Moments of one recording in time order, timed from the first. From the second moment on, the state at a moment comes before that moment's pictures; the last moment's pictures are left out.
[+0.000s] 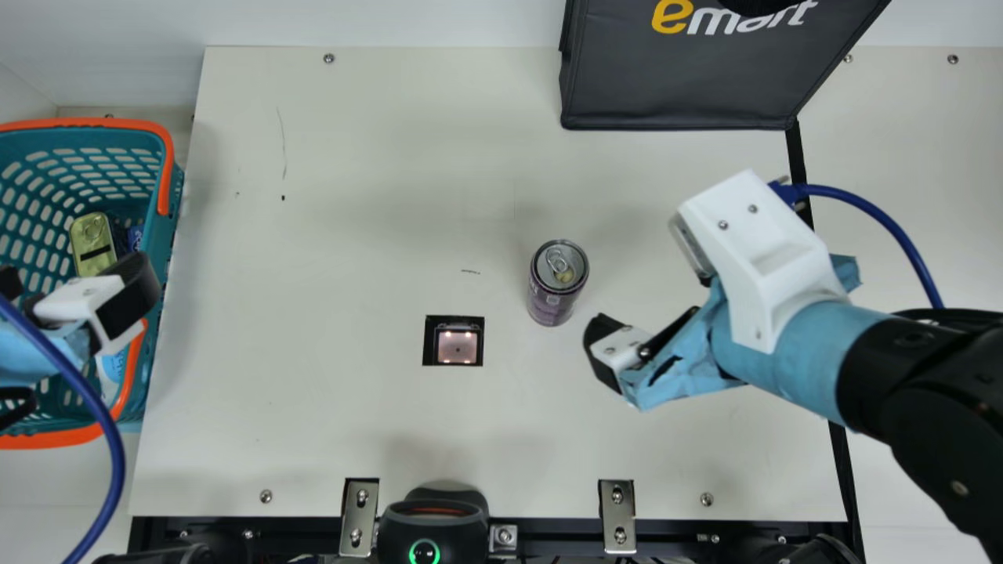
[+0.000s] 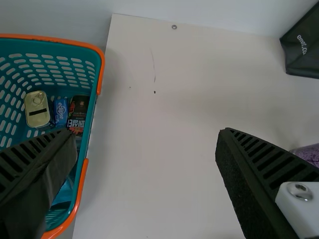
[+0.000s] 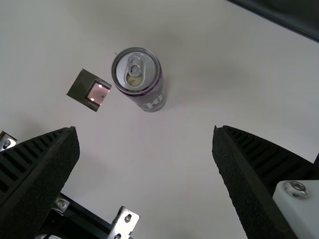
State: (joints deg) left arm 5.6 48.0 -65.9 -10.1 69.1 1.5; right arm 29.6 63.9 -72.3 3.0 69.8 1.5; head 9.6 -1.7
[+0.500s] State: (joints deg) left arm 5.6 48.0 -65.9 -10.1 69.1 1.5; right arm 39.5 68.8 -70.6 -4.3 63.0 14.5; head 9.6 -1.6
